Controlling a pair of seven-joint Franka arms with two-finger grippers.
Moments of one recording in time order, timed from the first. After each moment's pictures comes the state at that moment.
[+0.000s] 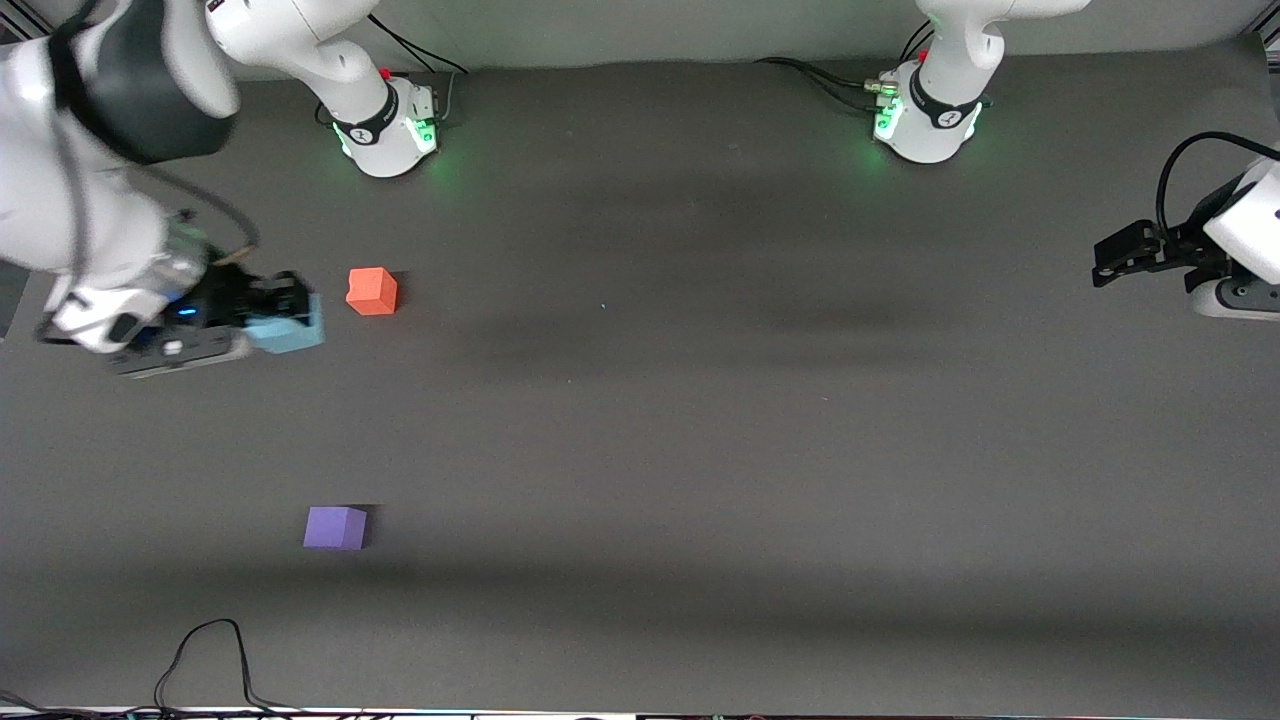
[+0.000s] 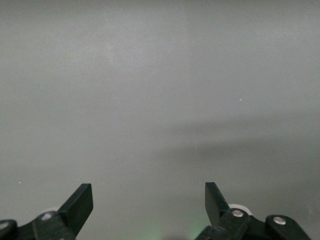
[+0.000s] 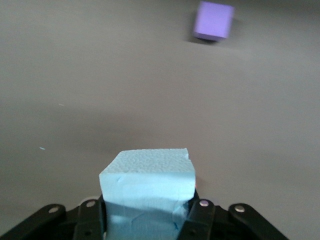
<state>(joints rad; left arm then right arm) -0.03 -0.03 0.02 -1.67 0.01 1.58 0.09 0.54 0.02 -0.50 -1.78 0.06 1.68 -0.11</state>
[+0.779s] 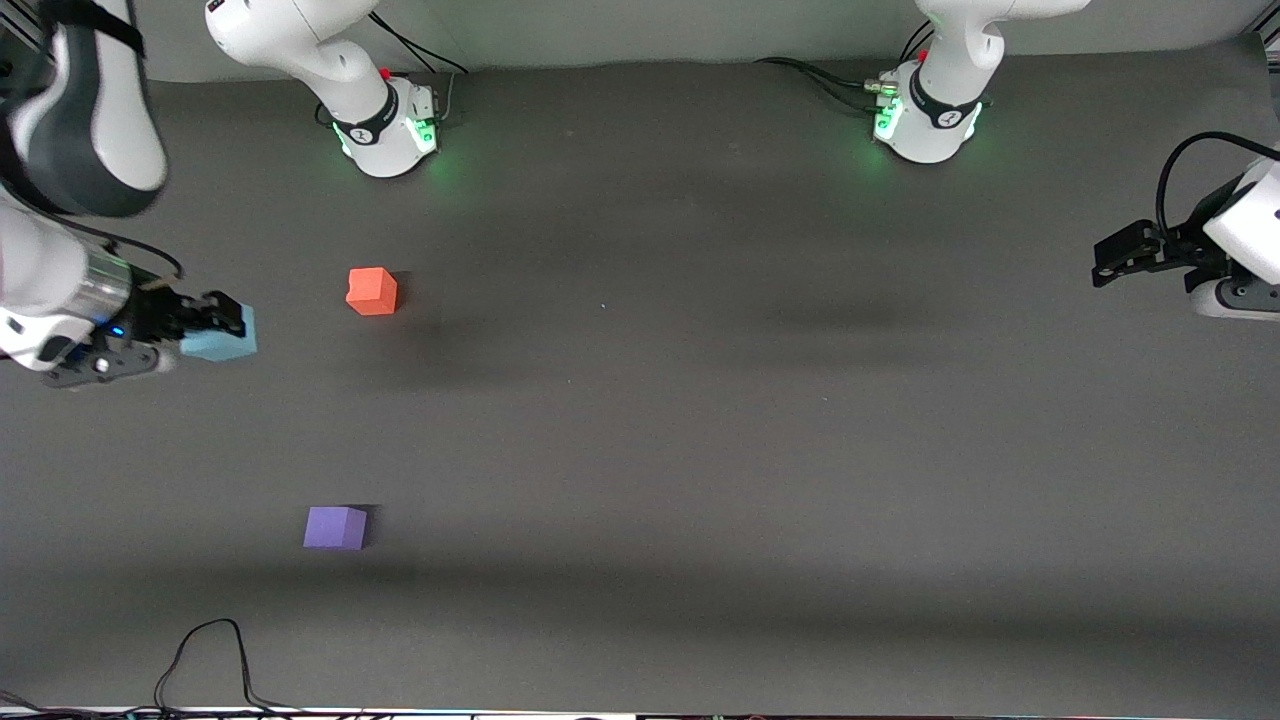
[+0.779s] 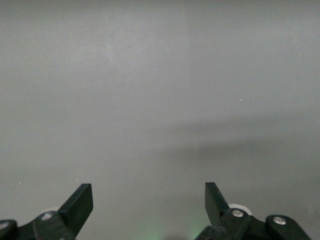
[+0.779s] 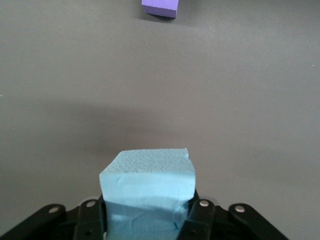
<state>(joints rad) -0.03 -0.03 0.02 -1.67 0.01 1.58 0.09 0.56 0.04 -0.62 -1.96 0.04 1.87 -0.21</state>
